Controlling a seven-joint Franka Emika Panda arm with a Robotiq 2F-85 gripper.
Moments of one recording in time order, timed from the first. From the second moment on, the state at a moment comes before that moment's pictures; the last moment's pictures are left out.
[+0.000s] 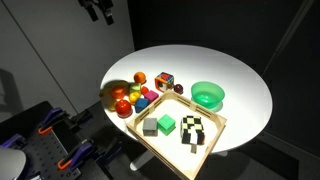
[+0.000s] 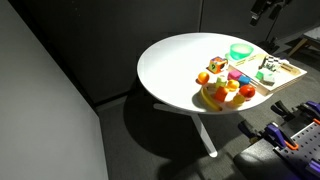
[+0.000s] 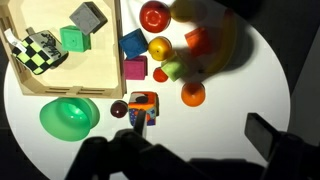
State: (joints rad) arm -0.01 -0.44 0.05 -2.52 -0.02 2.24 0.07
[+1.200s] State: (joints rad) arm -0.01 -0.35 0.01 -2.57 0.07 2.23 0.00
